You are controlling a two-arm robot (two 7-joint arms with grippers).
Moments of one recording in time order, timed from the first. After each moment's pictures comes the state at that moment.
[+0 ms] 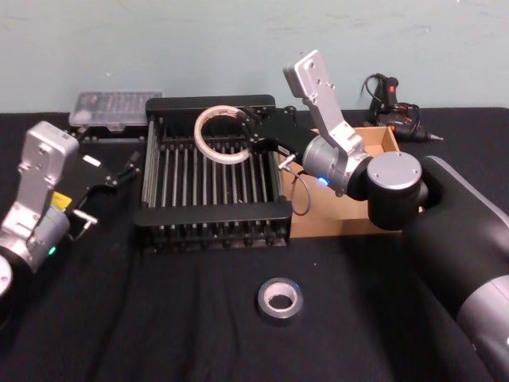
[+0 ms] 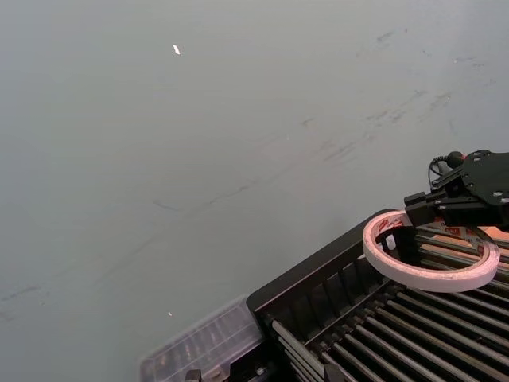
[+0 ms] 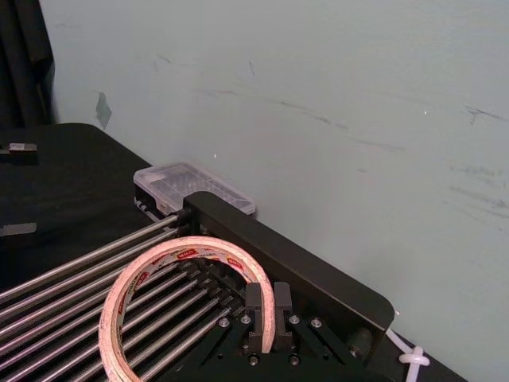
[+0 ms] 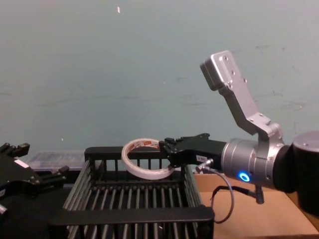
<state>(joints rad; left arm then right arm) -0.20 0.60 0.45 -1.41 -0.25 -0.12 0.03 0.64 0.06 -0.45 -0.86 0.11 -0.08 0.40</state>
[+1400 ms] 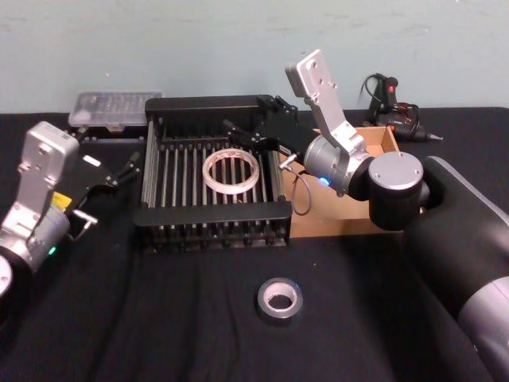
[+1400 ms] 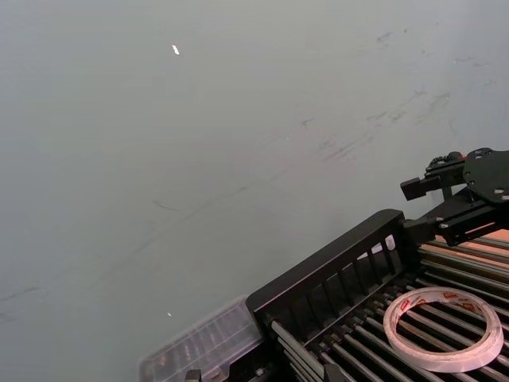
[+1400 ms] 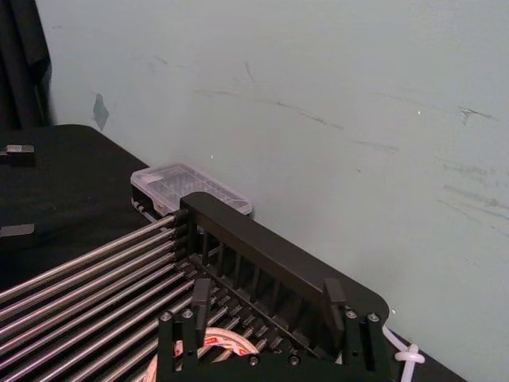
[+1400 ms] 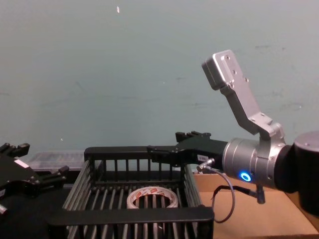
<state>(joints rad) -0.20 0.60 0.45 -1.41 -0.25 -0.12 0.03 0.63 0.06 -0.45 -0.87 0.11 -0.08 0.40</state>
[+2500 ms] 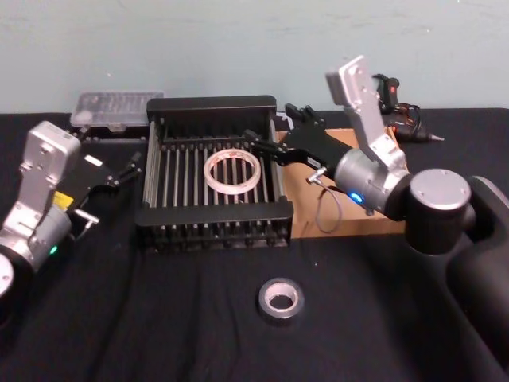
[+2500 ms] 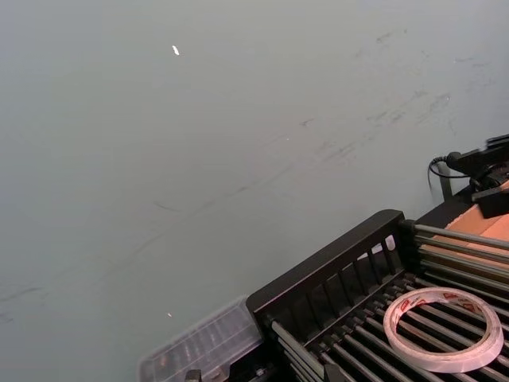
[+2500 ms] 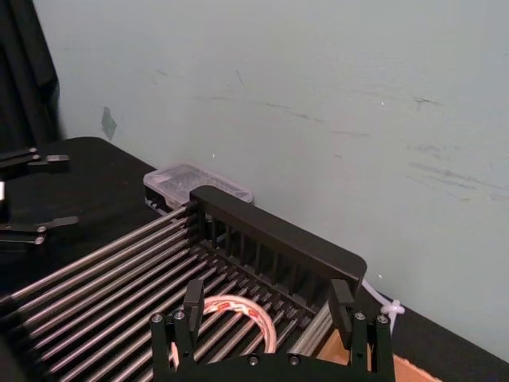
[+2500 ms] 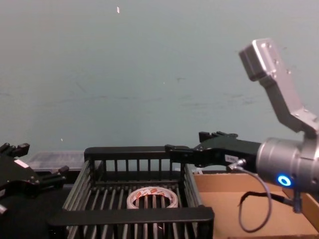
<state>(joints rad) -0.20 0.60 0.45 -1.41 -0.25 -0.12 0.03 0.44 0.17 -0.41 -1.21 0.18 0.08 0.39</state>
